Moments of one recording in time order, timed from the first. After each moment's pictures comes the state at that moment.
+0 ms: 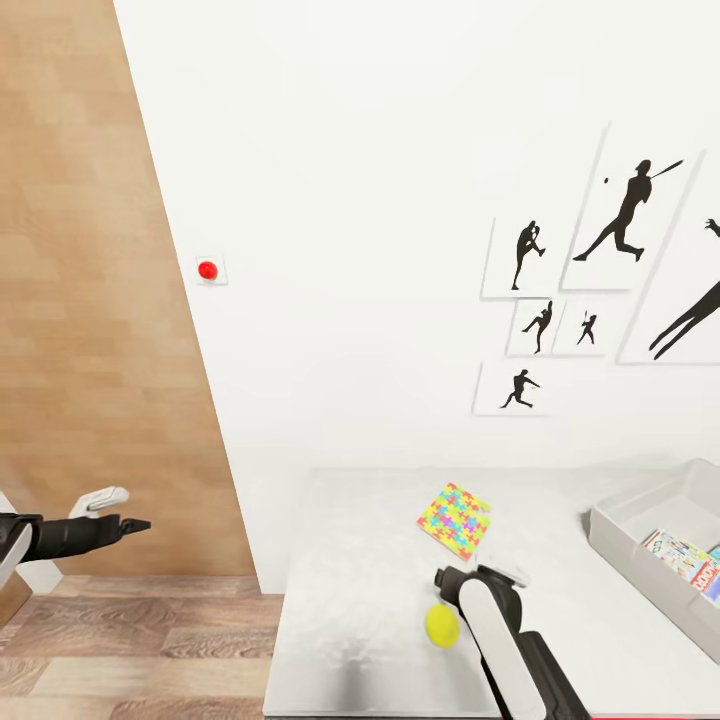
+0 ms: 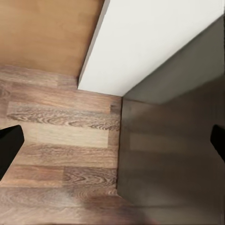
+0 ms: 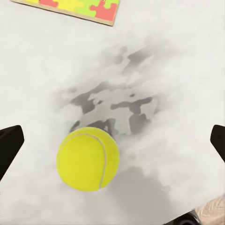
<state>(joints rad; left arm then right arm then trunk) -0.76 0.54 0.16 -0.52 0.03 0.66 -0.70 -0.27 0.10 0.21 -1.44 -0.80 0.73 -1.03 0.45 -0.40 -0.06</state>
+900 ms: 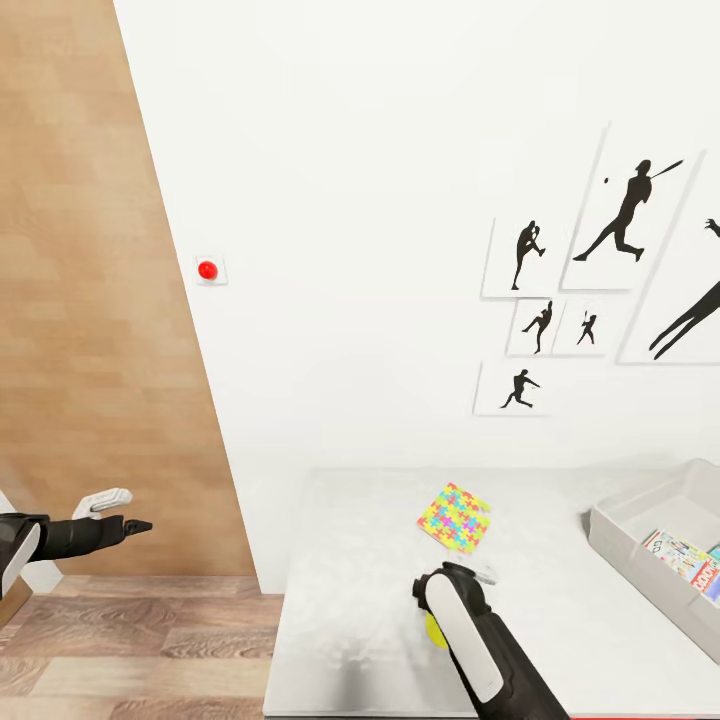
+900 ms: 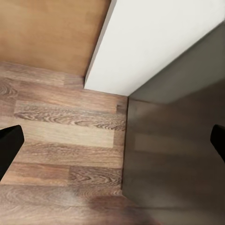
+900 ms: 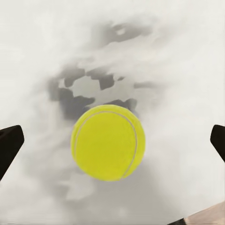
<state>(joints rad) -0.76 0.52 0.16 -0.52 0.03 0.66 -0.65 -0.36 0.13 0.31 -1.23 -0.80 0.73 -1.03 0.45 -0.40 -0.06</state>
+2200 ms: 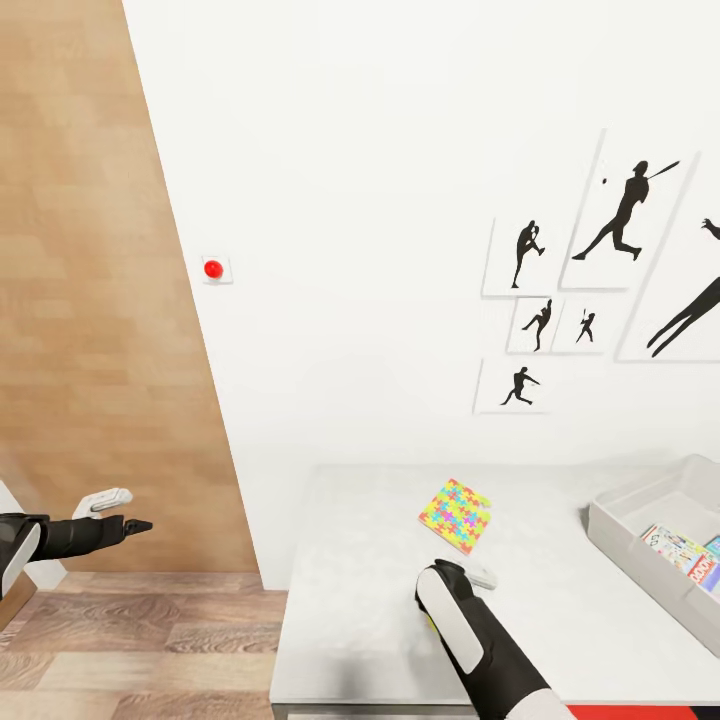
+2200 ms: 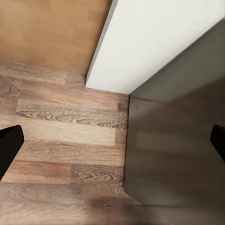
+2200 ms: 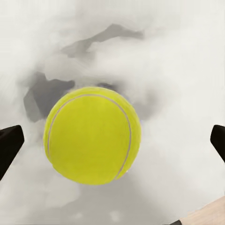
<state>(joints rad) -0.76 0.52 0.16 -0.52 0.03 0.65 -0.65 -0.46 0.14 0.31 -0.97 -0.80 0.62 -1.01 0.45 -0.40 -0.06</state>
